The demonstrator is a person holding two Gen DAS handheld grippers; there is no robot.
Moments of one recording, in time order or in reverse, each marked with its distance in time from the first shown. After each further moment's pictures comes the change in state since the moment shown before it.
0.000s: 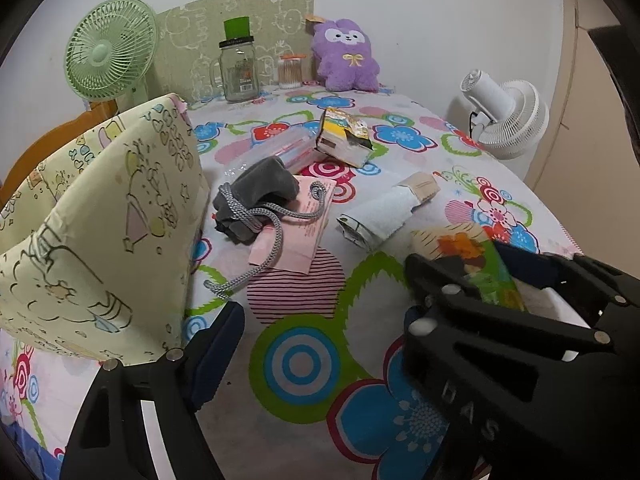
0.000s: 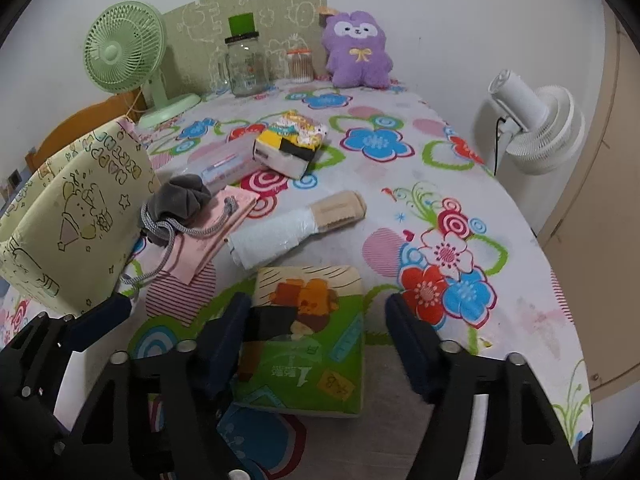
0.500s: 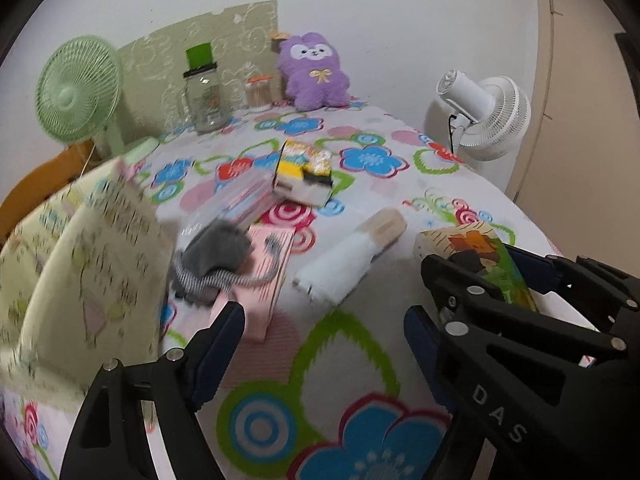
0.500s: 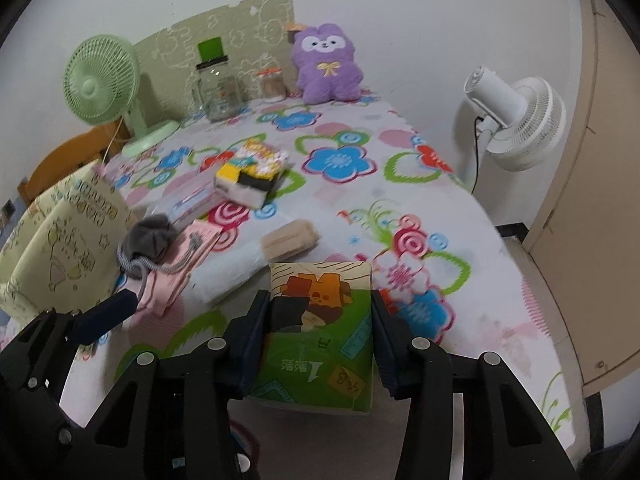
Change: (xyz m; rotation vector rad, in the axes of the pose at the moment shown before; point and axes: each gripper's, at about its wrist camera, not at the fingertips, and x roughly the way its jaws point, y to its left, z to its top) left arm 0.008 -0.029 0.035 0.095 -0.042 -0.022; right arm -0.010 -0.035 0.015 0.081 -0.055 -0.020
